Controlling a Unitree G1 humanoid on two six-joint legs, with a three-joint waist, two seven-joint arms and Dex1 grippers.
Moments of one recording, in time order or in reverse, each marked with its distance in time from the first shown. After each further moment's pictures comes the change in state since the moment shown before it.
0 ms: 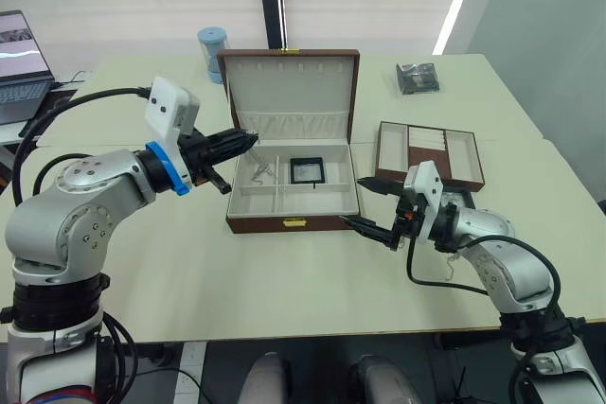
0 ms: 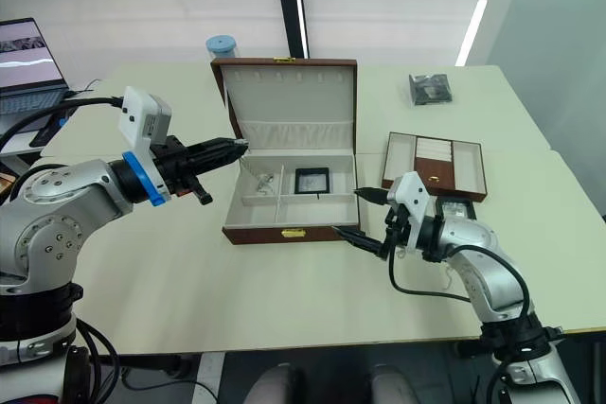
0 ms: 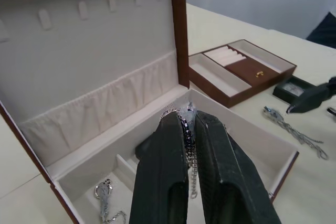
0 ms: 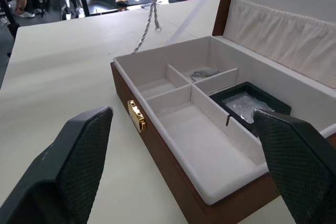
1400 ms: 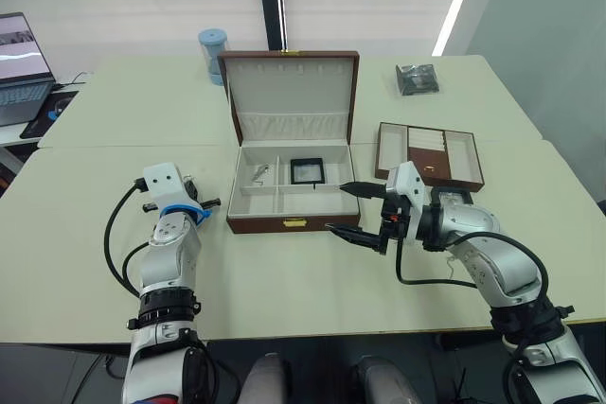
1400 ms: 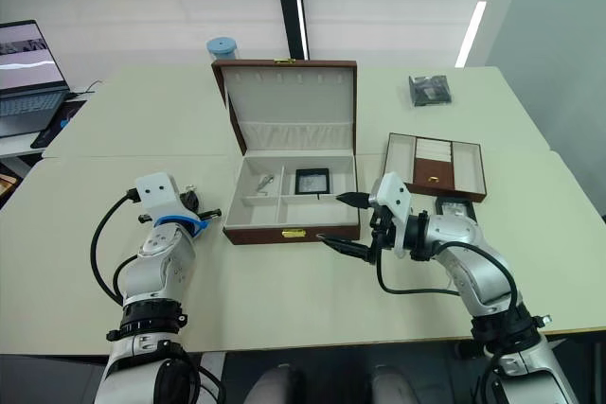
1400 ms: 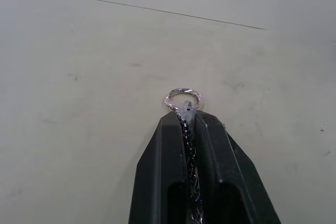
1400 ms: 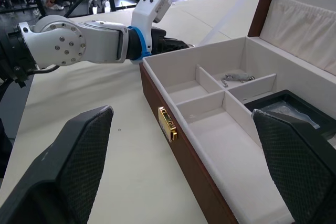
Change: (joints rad) left arm 0.081 -0.526 0.162 0.574 0.466 -0.489 0.798; right arm -0.074 0.027 0.087 0.038 -0.013 0.048 0.041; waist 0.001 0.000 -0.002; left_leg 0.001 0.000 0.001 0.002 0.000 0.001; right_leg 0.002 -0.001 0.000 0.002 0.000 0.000
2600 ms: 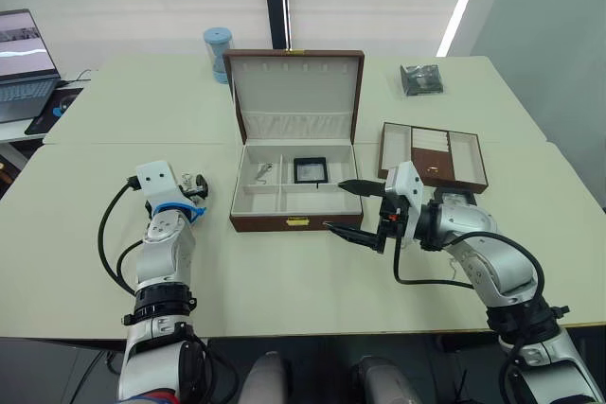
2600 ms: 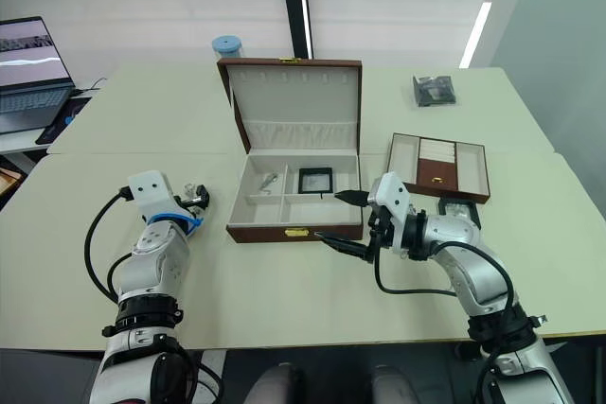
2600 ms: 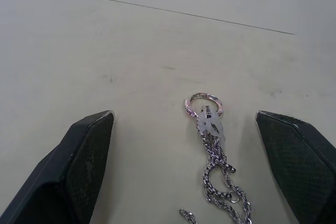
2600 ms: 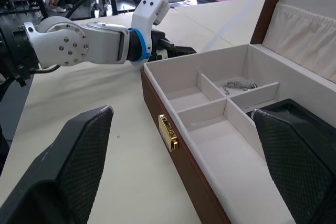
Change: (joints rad) left arm -0.063 0.022 0.021 0.114 0.028 -0.057 0.024; right arm 0.000 0.020 0.000 0.015 -0.016 -0.027 -0.001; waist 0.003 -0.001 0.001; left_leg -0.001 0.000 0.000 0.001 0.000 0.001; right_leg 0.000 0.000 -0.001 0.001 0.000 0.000
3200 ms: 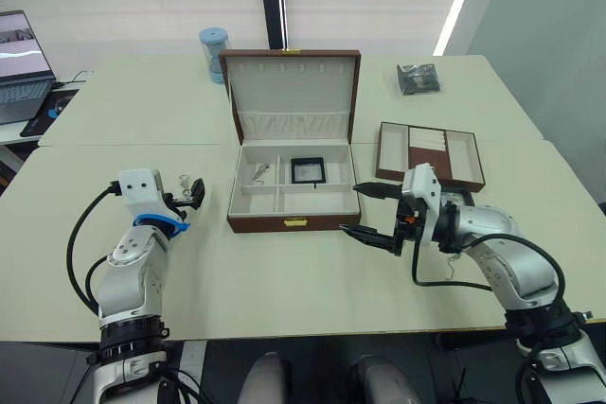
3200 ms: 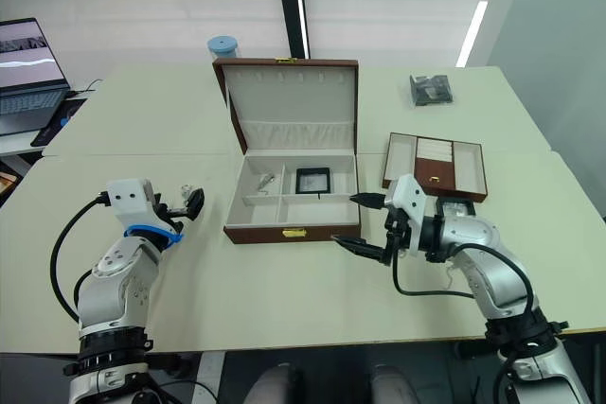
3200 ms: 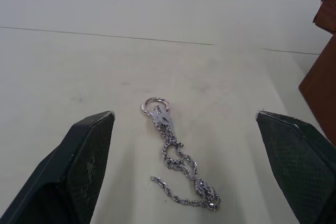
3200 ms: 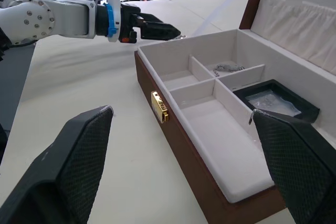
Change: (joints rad) left arm 0.192 0.062 0.019 -0.293 -0.089 0.076 -0.254; right arm 0.034 -0.062 -0.027 -0.006 0.010 -0.019 0.040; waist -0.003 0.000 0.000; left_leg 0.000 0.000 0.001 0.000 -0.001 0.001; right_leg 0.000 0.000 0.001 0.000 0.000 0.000
